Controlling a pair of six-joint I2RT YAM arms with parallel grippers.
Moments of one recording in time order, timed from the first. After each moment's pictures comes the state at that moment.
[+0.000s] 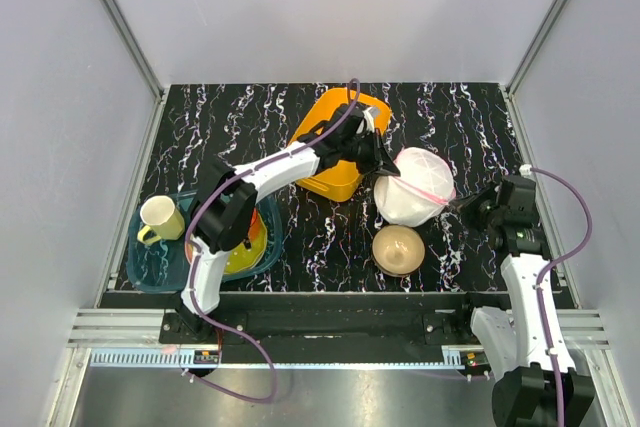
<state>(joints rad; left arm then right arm) -0.72 2.09 1.67 -0.16 0.53 -0.92 -0.14 0.77 0.62 -0.52 -0.20 0.78</state>
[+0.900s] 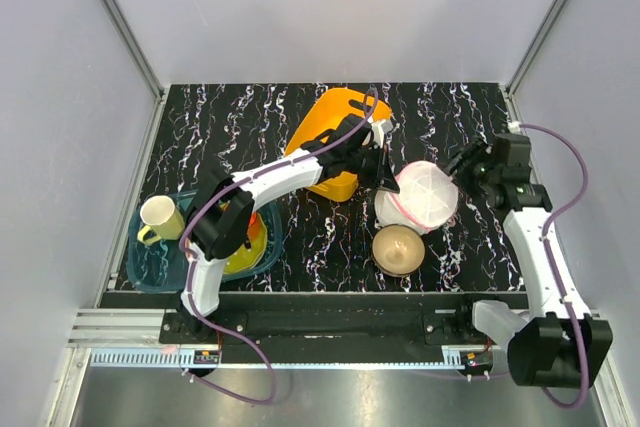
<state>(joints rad) -0.79 2.04 1.61 -0.22 0.54 -0.70 -0.08 1.03 0.89 -0.51 -0.20 0.71</state>
